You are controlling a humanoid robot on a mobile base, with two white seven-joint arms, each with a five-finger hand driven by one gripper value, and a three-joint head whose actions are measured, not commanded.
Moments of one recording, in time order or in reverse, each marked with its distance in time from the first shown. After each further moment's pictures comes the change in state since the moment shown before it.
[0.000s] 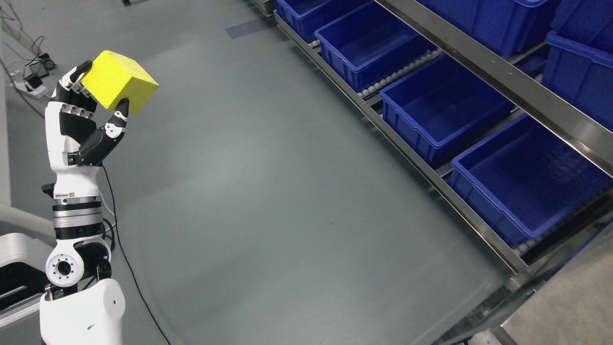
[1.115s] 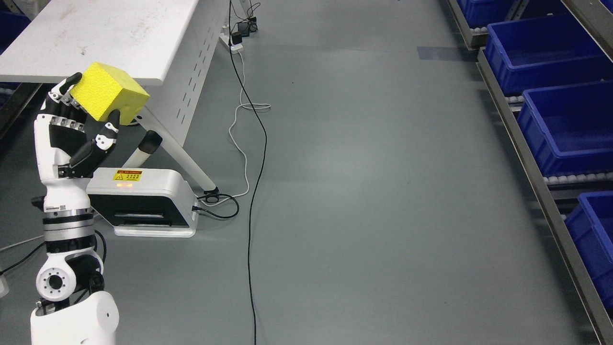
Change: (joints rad) left arm 0.046 -0.001 0.024 -0.040 -0.001 -0.004 -0.005; right arm 0.000 0.000 0.000 0.000 0.000 0.003 0.000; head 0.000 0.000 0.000
